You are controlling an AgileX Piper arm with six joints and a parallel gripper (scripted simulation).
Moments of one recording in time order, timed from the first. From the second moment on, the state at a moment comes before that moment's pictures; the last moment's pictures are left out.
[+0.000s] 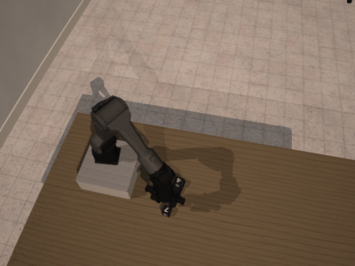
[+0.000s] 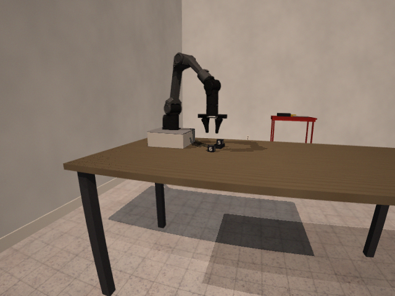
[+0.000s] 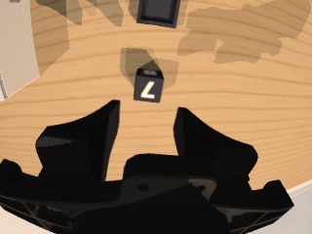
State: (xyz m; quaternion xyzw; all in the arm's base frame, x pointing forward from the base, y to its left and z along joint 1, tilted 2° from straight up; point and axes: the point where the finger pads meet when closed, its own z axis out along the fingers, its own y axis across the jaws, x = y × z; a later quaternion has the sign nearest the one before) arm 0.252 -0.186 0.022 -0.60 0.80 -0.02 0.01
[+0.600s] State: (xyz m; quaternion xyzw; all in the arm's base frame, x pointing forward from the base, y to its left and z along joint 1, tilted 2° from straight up) arm 0.253 -0.187 0.021 -0.60 0.80 -0.02 0.01
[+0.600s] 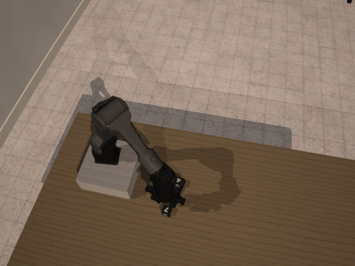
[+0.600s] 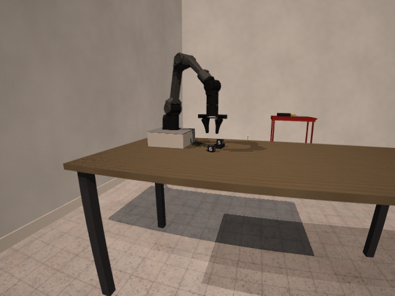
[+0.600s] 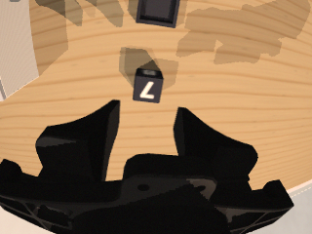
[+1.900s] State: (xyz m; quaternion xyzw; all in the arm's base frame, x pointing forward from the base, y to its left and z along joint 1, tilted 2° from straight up) arm 0.253 -0.189 -0.022 -0.60 0.80 -0.02 0.01
